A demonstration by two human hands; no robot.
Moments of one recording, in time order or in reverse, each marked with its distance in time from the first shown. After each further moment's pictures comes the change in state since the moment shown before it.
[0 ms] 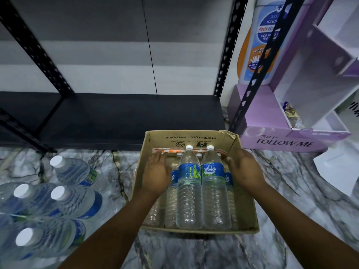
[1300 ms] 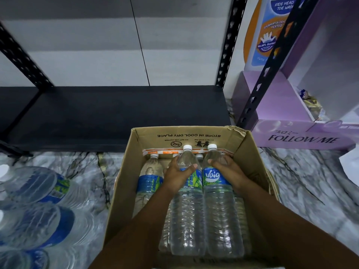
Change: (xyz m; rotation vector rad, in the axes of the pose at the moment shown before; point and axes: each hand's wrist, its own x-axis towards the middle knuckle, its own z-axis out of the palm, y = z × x) left_hand 0.060 0.016 0.114 -0.732 -0.275 -0.490; right_hand 0.057 0.035 0.123 0.930 -0.332 0.570
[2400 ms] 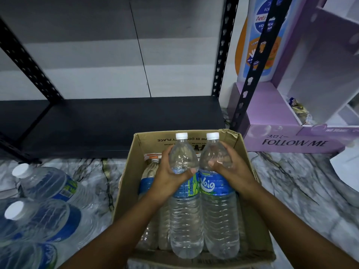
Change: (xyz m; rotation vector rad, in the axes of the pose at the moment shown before) left_hand -0.087 0.041 -0.041 -0.188 -0.023 0.480; right_hand -0.105 -0.050 -0.012 -0.051 -0.114 -0.515
